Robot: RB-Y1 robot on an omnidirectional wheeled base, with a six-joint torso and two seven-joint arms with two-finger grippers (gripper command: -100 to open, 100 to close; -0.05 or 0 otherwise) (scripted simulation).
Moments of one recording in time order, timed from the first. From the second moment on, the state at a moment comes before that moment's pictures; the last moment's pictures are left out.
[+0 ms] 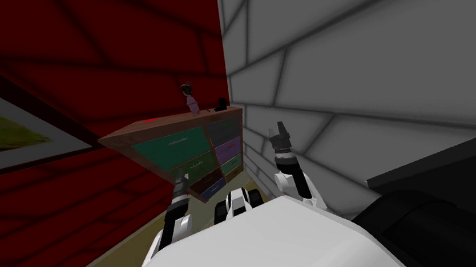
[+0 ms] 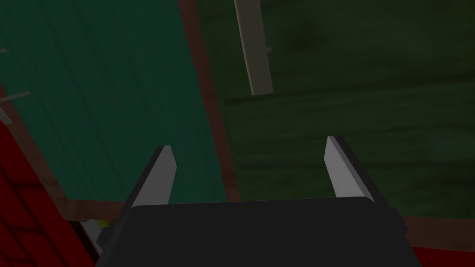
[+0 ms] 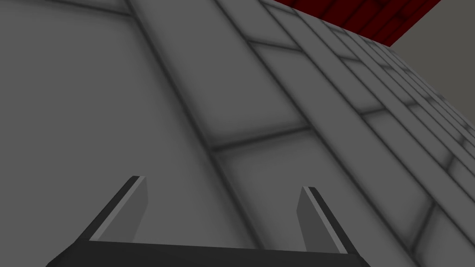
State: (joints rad) left arm 0.33 0.11 0.10 -1.53 0.02 -0.57 -0.03; right arm 0.49 0.01 -0.03 -2.38 0.11 -0.39 -0.07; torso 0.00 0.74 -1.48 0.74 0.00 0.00
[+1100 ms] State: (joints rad) left arm 0.32 0.04 0.11 -1.49 0.03 -0.57 -0.02; right arm 0.49 0.01 -0.03 -2.38 0.11 -0.39 -0.07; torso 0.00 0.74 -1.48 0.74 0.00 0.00
